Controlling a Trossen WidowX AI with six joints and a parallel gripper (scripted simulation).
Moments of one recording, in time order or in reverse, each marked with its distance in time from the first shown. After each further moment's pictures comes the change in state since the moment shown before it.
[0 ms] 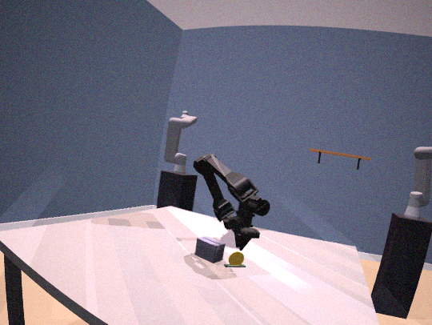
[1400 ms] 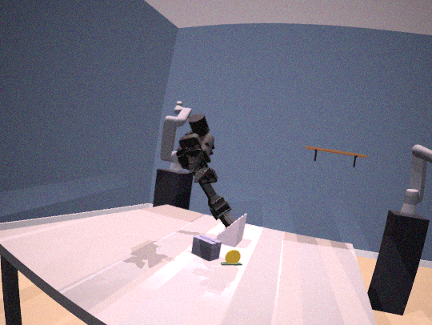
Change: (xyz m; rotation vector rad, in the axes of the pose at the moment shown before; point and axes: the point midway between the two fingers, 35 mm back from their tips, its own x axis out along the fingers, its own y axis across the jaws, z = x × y) arm -0.242 0.091 0.210 0.742 0.007 0.916
